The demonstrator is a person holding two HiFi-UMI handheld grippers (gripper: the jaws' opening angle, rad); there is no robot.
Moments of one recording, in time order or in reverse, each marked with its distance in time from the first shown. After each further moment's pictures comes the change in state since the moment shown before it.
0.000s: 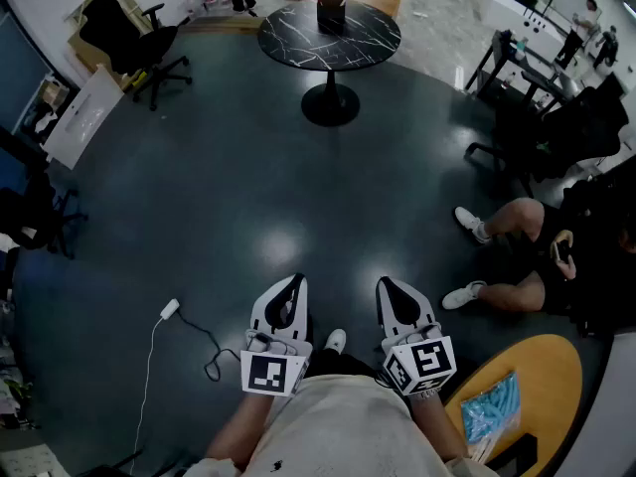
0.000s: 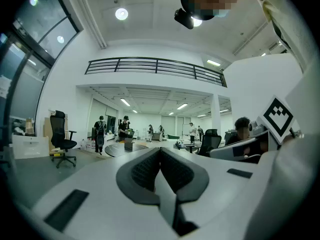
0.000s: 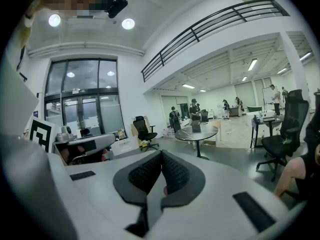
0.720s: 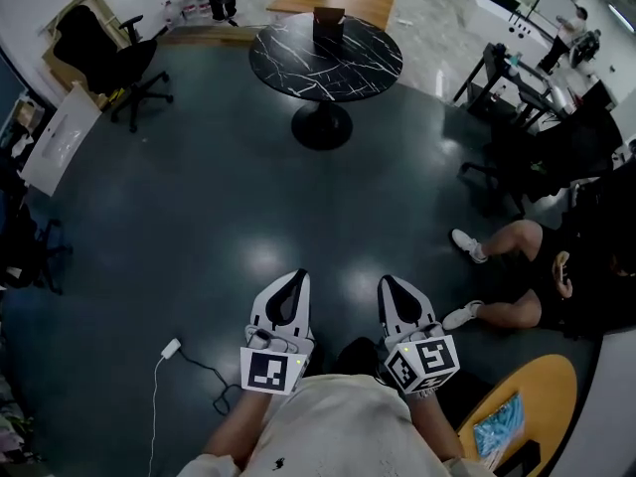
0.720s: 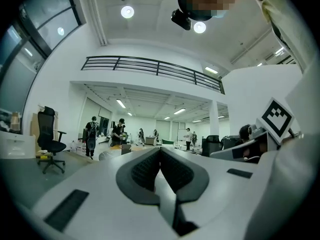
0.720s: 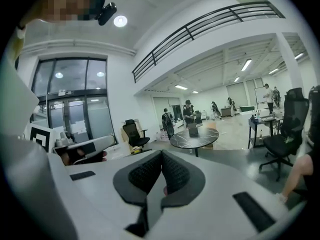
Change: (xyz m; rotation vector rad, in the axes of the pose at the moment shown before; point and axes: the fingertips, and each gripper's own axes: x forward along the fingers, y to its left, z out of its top) left arm 0.141 0.166 0.054 -0.088 -0.101 -0.064; right arm 0.195 0.002 0.078 0.065 -0.033 -0.087
